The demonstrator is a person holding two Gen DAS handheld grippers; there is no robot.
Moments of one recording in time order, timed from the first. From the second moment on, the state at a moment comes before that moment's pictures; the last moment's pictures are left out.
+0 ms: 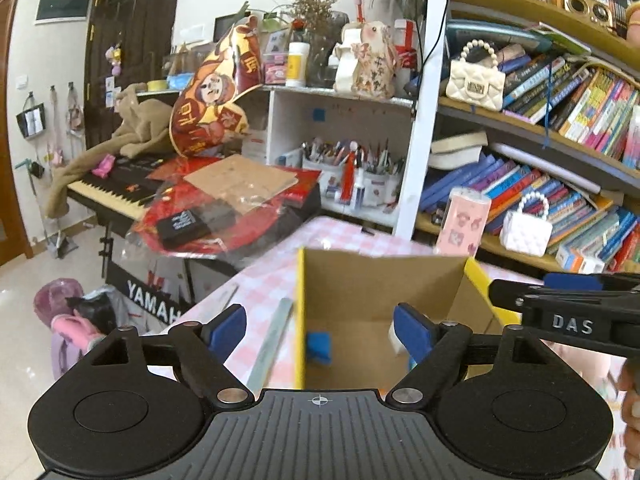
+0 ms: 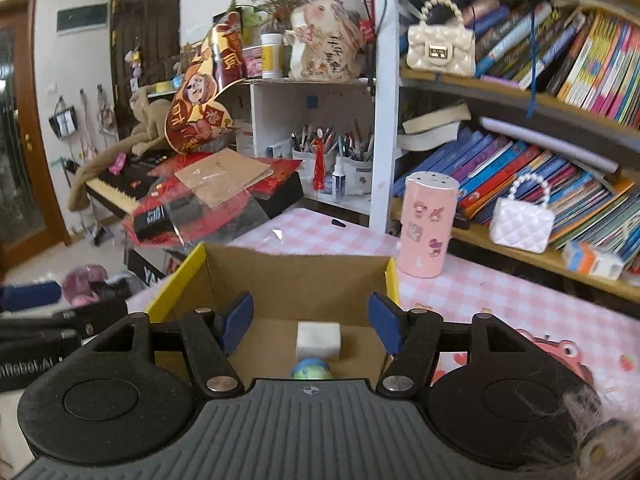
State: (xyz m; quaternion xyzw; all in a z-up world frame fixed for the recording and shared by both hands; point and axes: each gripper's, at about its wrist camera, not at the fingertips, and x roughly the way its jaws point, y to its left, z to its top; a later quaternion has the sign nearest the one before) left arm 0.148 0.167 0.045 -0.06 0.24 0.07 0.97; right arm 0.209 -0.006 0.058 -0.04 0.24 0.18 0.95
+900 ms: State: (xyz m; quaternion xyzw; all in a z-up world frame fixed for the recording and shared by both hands) left arm 0.030 0.161 0.002 -0.04 0.30 0.05 0.95; right arm 0.042 -0.010 -0.003 -0.04 0.30 0.10 0.95
